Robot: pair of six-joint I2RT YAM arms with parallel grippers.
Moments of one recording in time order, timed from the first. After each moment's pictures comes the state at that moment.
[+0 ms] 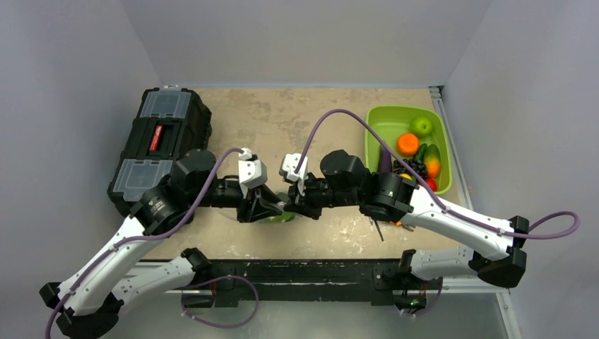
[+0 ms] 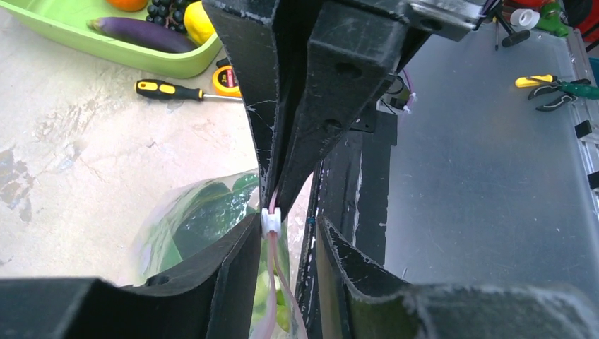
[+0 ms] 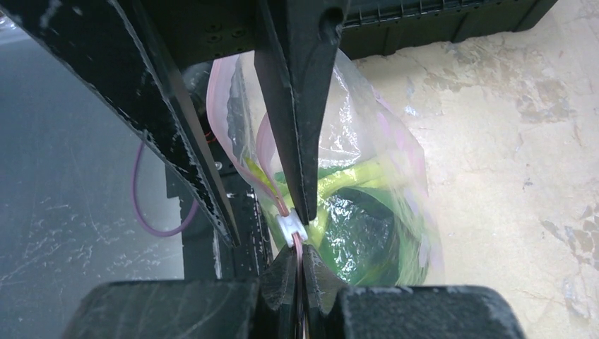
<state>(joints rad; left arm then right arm) -0.76 0.81 1.08 -0.65 0.64 0.08 1.15 1.21 1.30 -0.57 -0.20 -0.04</state>
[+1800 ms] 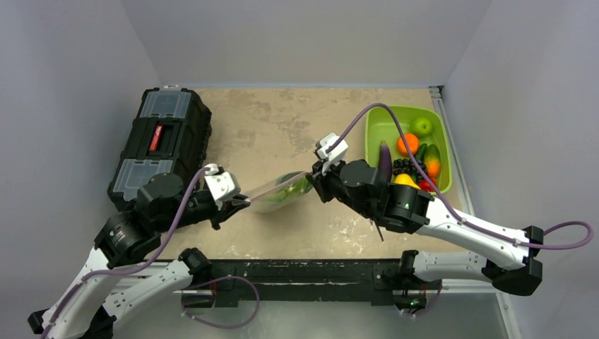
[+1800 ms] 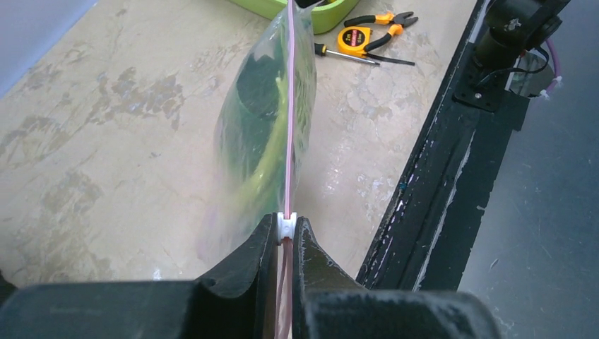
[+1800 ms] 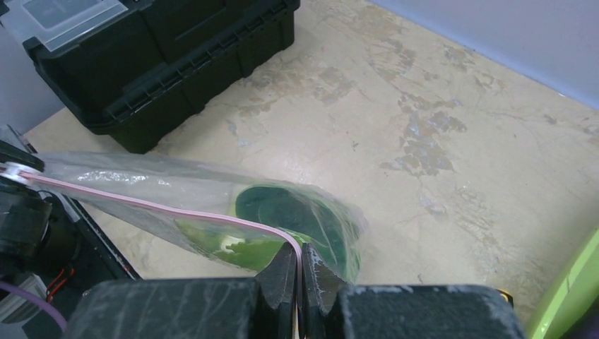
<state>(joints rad) -0.76 0.61 1.09 -0.85 0.27 0.16 1.16 1.07 1.15 -0.44 0.43 0.19</state>
